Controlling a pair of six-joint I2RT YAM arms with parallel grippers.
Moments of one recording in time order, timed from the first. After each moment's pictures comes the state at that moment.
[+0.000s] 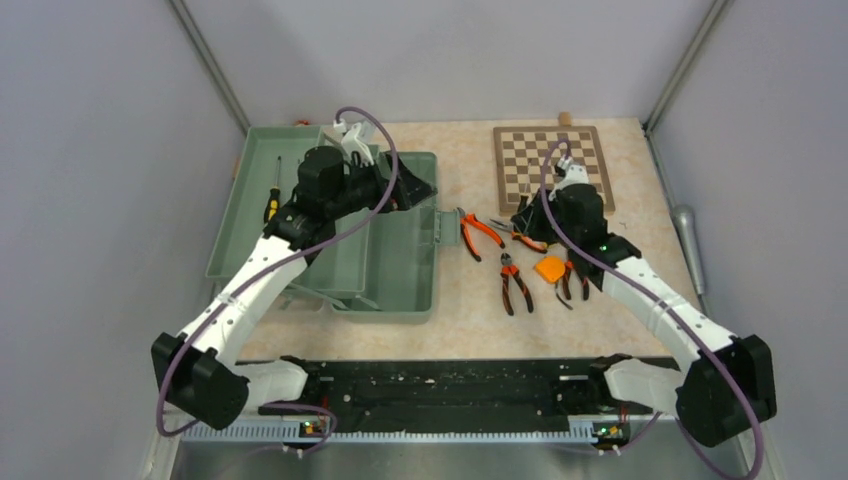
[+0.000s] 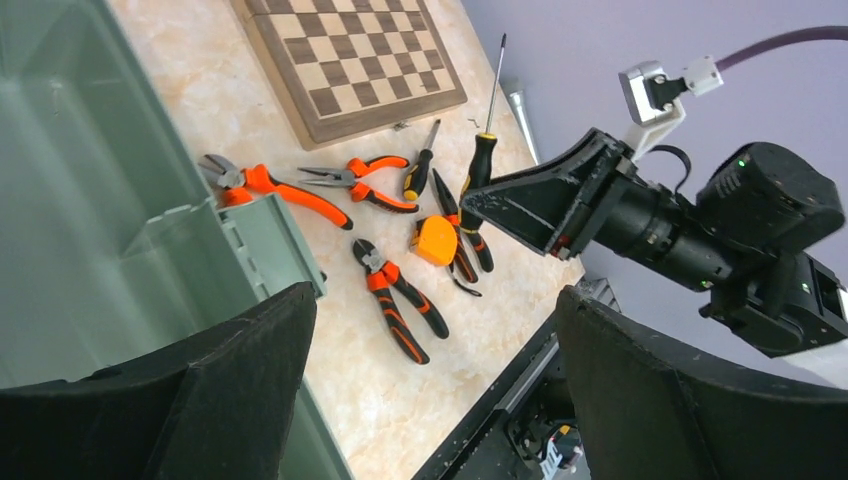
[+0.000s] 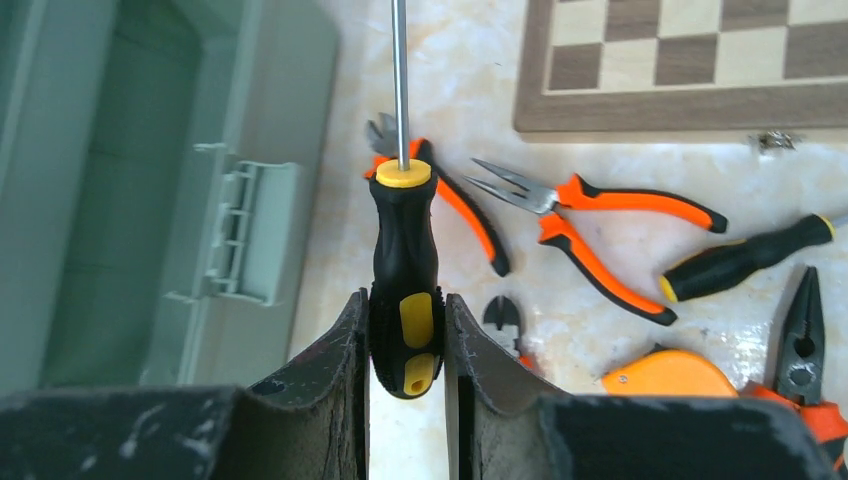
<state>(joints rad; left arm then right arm) -0.42 1.22 1.15 -0.20 0.44 -0.64 0.38 1.16 0.80 -0.14 0.00 0.48</state>
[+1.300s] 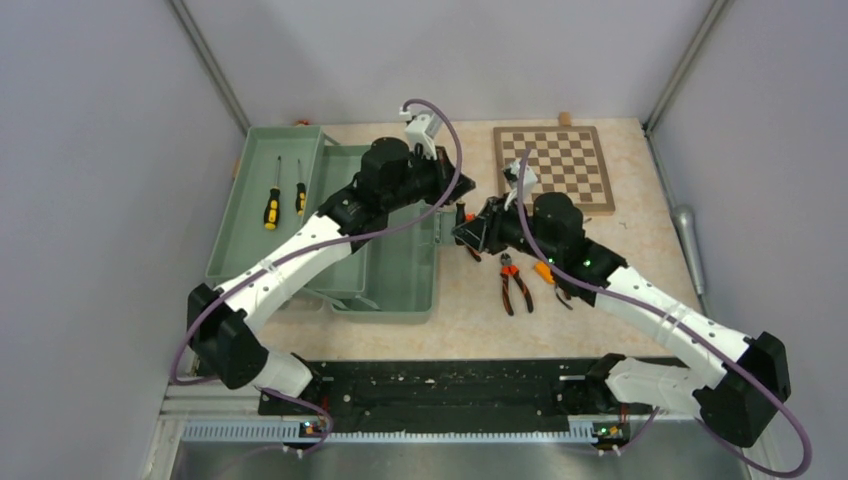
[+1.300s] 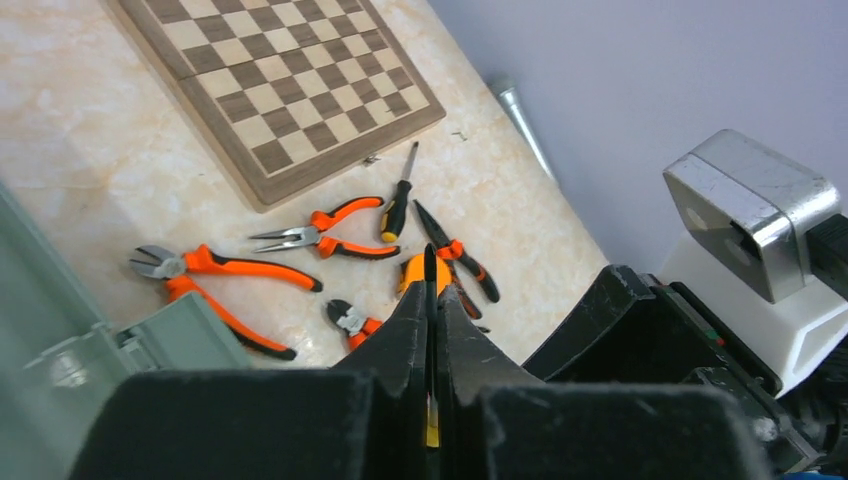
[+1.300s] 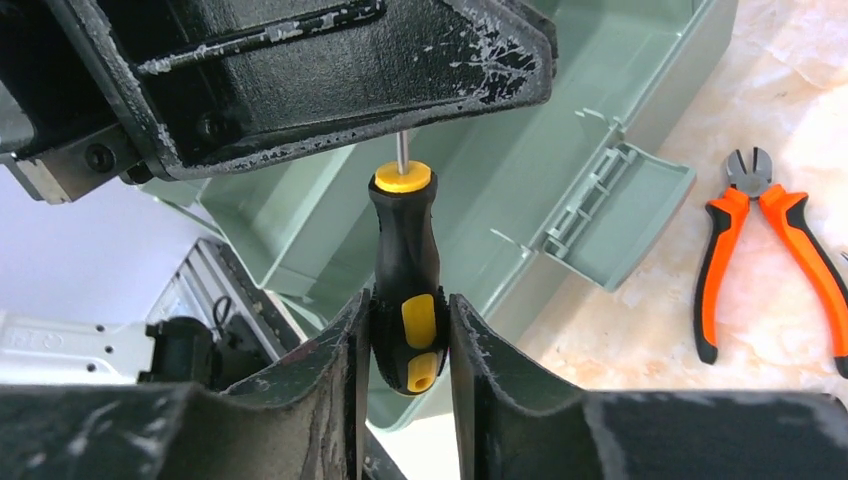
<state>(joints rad) -0.68 1.46 1.31 -0.06 0.24 -0.55 0.70 1.09 0.87 -0.01 -0.20 0.52</state>
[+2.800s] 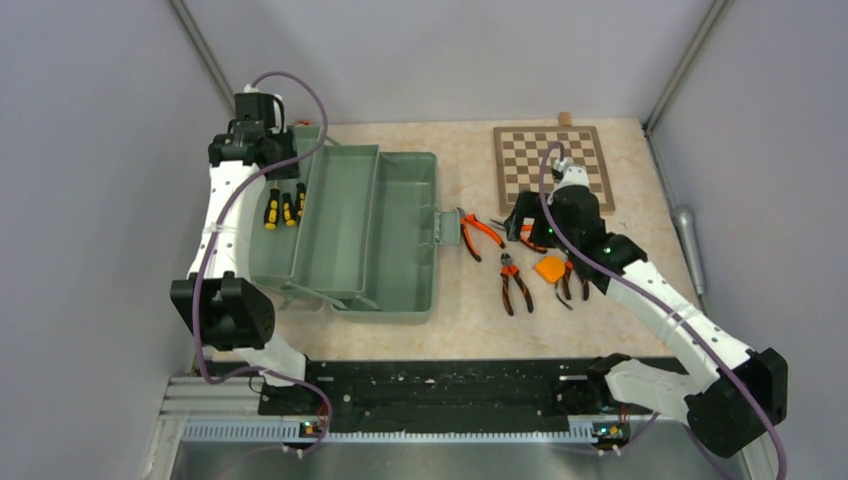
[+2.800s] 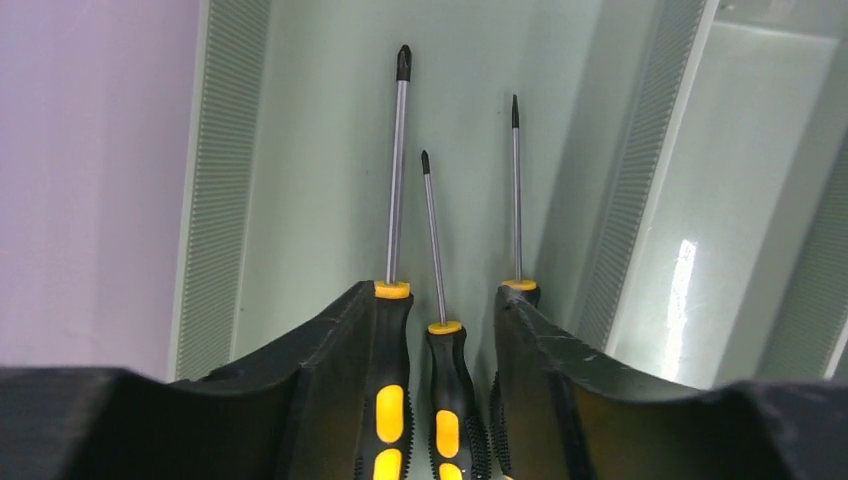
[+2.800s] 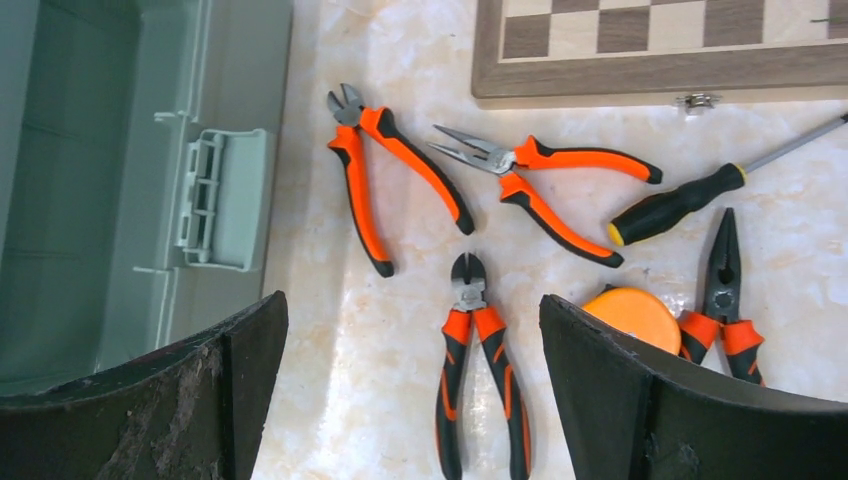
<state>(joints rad) 0.04 1.62 1.74 -0.94 -0.19 -0.04 0.49 1.08 0.89 -0.37 0.16 0.47</state>
